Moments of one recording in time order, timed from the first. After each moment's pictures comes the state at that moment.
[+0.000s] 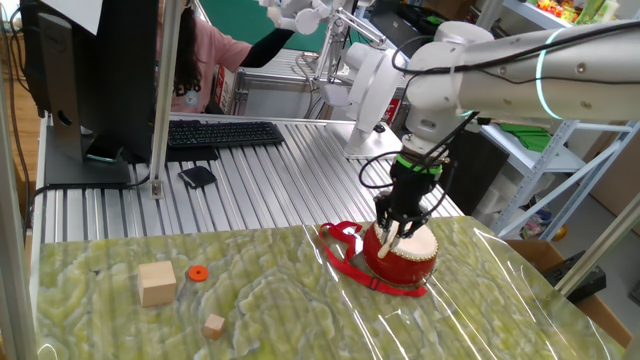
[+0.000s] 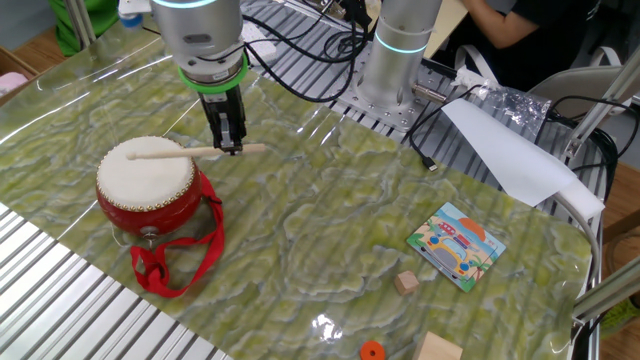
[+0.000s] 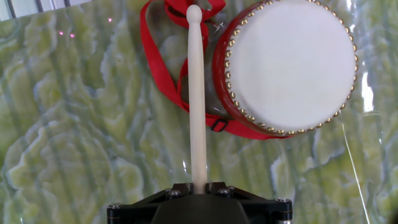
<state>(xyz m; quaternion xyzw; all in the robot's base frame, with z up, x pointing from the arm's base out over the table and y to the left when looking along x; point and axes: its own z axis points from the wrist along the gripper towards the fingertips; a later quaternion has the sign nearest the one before) 0.512 -0.099 0.173 -0.45 -0.89 0.03 0.07</state>
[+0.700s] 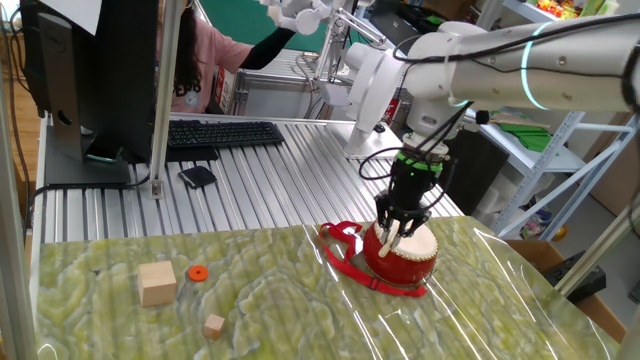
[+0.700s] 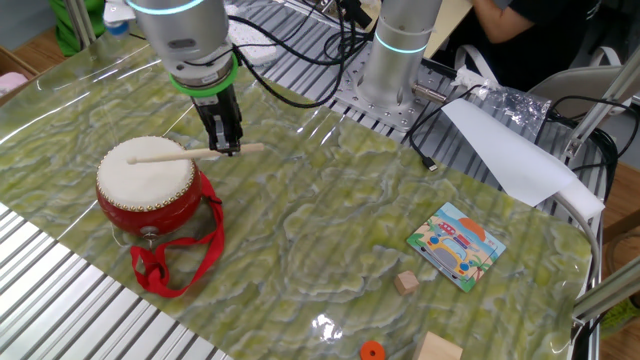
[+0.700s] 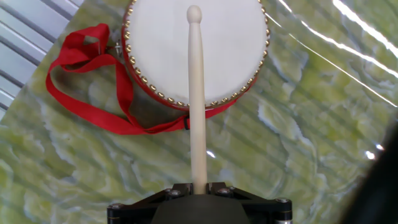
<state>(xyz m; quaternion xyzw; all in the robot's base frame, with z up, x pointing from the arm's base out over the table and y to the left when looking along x) 0.516 -0.102 0.172 -0.44 -0.89 0.02 0.12</state>
